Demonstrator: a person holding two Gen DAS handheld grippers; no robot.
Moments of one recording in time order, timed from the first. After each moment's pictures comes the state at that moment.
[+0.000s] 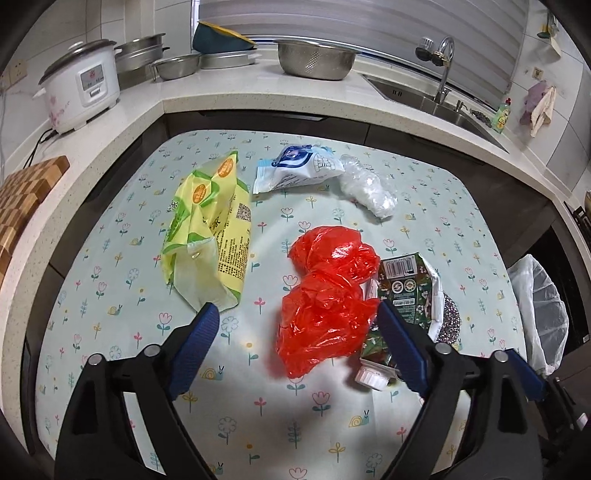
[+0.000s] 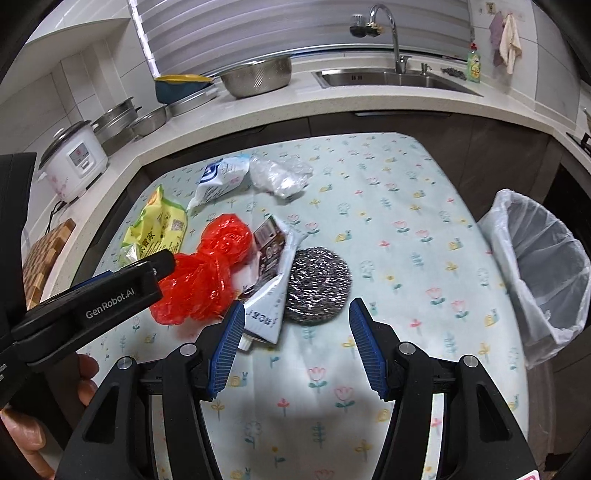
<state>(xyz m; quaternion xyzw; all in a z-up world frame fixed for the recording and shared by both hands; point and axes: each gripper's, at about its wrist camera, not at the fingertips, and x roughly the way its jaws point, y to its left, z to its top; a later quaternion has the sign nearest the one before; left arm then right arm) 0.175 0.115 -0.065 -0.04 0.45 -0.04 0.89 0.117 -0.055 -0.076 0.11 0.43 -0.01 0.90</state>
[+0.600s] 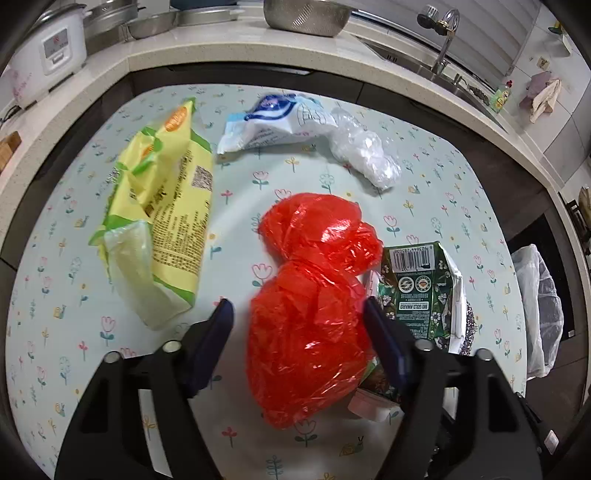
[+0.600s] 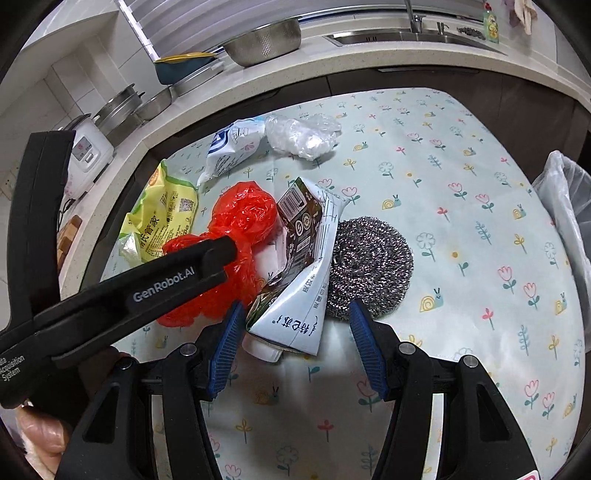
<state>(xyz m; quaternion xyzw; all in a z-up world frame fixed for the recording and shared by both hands) 0.220 0.103 -0.111 -0.06 0.51 -0.09 0.85 0.153 -0.045 -0.115 0.17 0.48 0.04 0.86</state>
